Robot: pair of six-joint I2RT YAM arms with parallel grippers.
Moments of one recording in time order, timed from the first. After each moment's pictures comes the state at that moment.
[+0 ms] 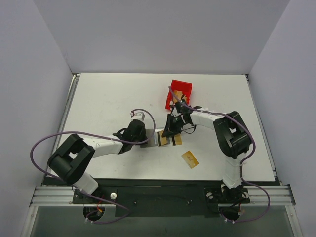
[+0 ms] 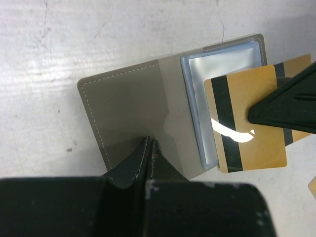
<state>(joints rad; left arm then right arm) -0.69 1.58 0.68 0.13 -0.17 -0.62 0.51 1.96 1.18 -0.33 -0.49 0.60</state>
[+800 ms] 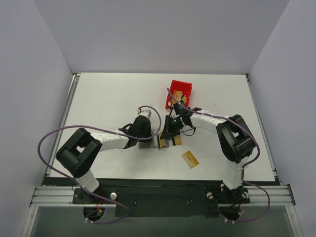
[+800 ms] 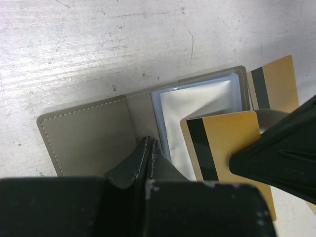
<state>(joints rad) -0.71 1.66 0.79 0.08 -0.12 -0.59 0.56 1.89 1.13 -0.33 -0.50 0.63</state>
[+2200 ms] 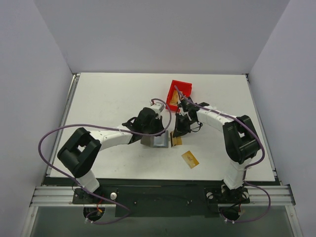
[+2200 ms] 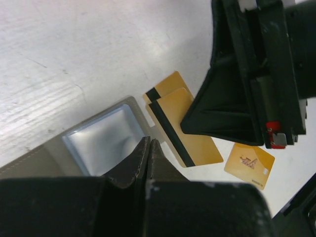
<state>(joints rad) -0.74 1.68 0.94 0.12 0.08 -0.47 0.47 1.84 1.17 -0.57 -0.31 0.52</state>
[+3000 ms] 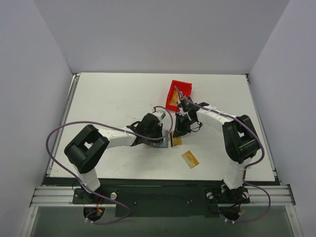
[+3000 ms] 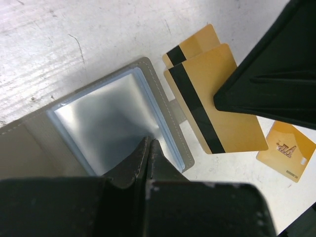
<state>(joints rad) -0.78 1.76 0.91 0.08 0.07 -0.47 0.47 1.84 1.17 -0.58 -0.31 0.52</state>
